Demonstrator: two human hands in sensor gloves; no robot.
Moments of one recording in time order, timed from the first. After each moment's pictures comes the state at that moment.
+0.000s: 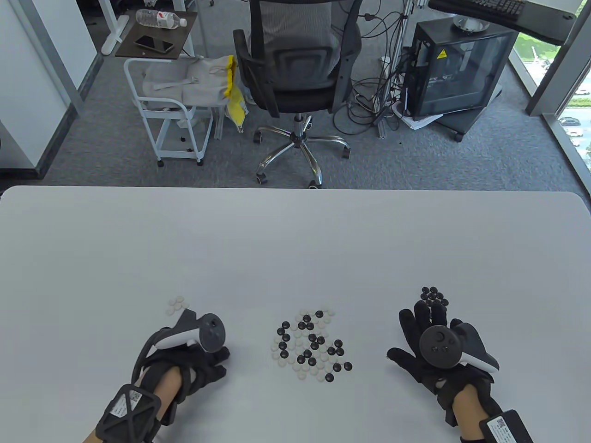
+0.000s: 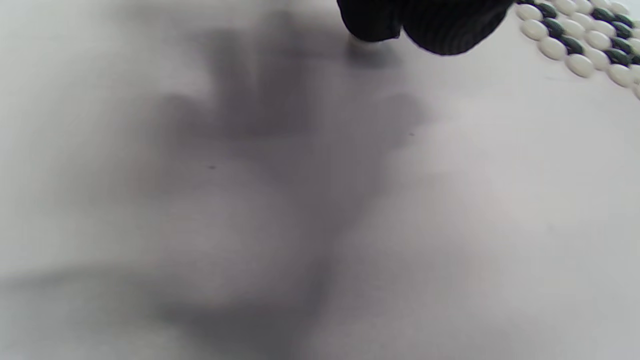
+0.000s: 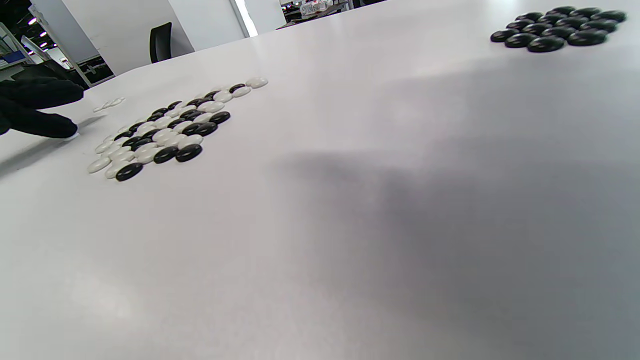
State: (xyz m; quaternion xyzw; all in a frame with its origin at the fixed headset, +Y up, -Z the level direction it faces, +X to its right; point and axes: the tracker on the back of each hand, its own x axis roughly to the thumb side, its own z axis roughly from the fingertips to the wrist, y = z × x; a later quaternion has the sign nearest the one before) left_hand -0.253 -0.768 -0.302 -0.42 -0.10 0.01 0.90; right_hand 0.249 -0.752 -0.275 0.21 0.17 0.95 0.14
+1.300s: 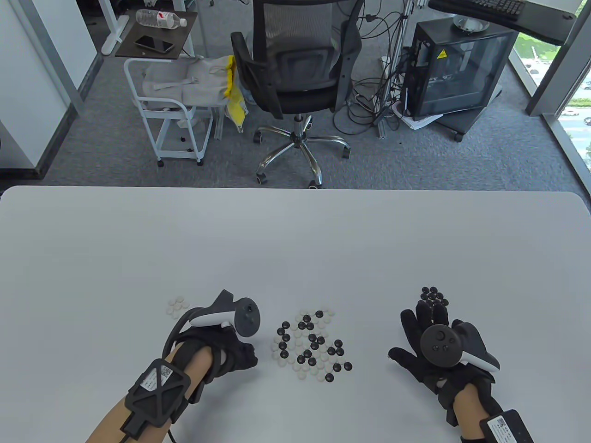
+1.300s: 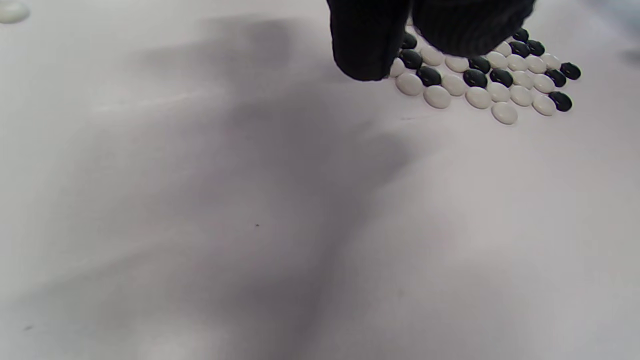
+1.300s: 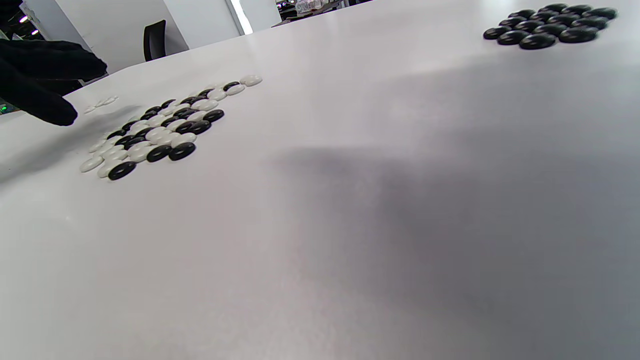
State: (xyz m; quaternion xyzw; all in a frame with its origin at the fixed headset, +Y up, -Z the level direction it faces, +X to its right) left_hand -0.148 -0.746 -0.313 -0.42 -0.23 -0.04 0.88; right_hand 0.251 -0.753 -0.276 0.21 0.17 0.95 0.14
